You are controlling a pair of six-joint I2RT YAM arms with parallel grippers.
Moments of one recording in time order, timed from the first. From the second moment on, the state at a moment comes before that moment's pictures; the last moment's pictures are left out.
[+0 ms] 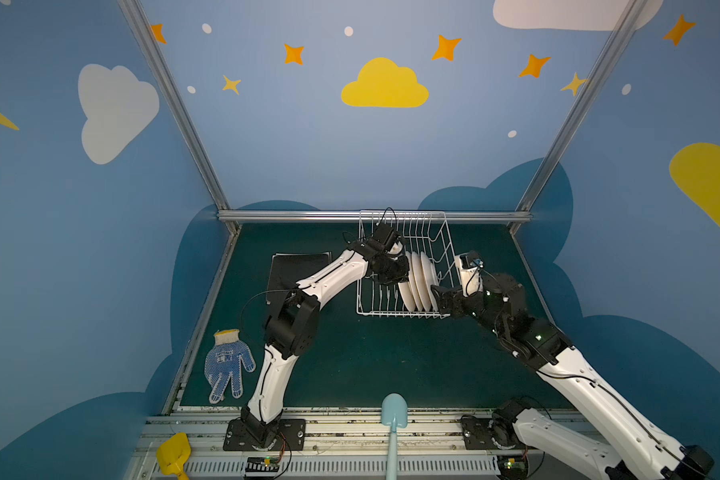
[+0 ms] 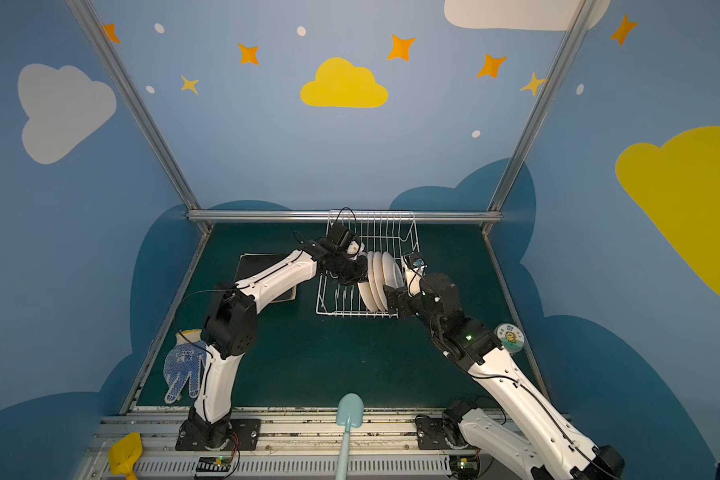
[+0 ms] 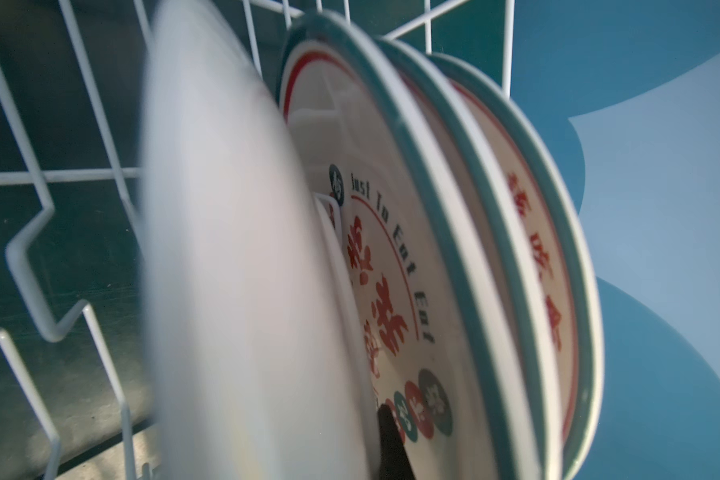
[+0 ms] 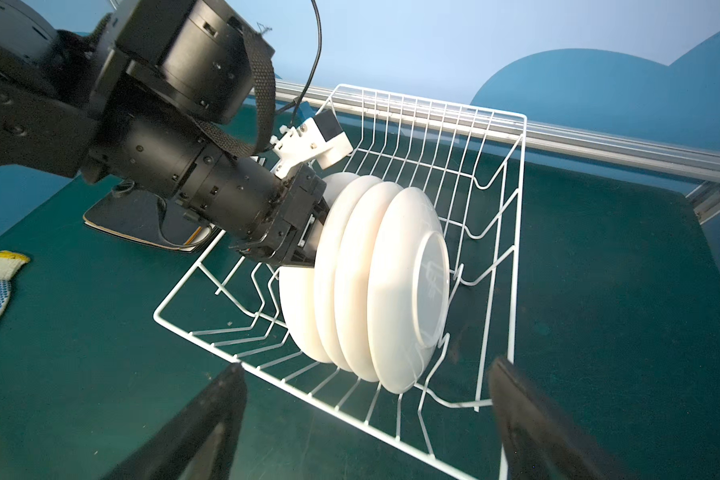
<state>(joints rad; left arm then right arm) -0.63 2.16 1.88 -0.64 0.47 -0.74 0.61 0.90 0.92 -0.46 0.16 0.12</state>
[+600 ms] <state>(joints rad) -0.63 2.02 1.81 -0.65 0.52 -0.80 0.61 0.90 0.92 -0.46 0.17 0.12</state>
